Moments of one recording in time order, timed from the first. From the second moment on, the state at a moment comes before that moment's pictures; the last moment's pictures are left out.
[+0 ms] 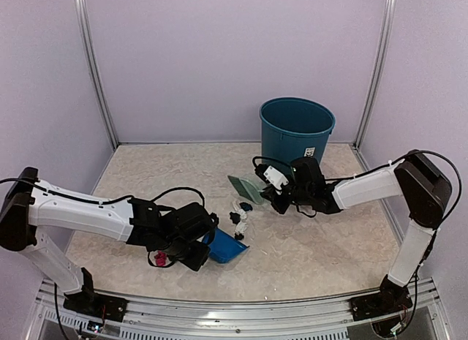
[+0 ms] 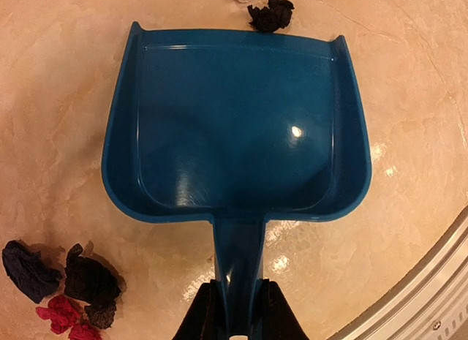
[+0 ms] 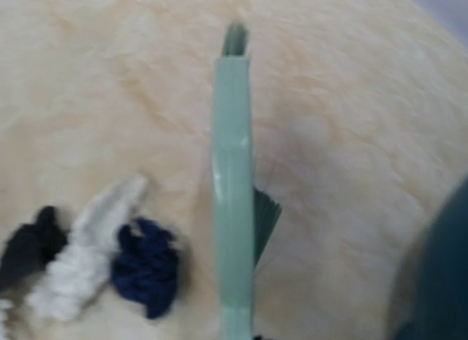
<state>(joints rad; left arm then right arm) -1.17 1.54 0.93 -0.56 -0.17 -0.54 0.67 1.78 0.92 0.33 -0.12 -0.31</state>
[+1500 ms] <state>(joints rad) -1.11 1.60 0.89 -0.36 -0.23 -0.49 0.67 1.77 0.76 0.52 -0.51 0.06</state>
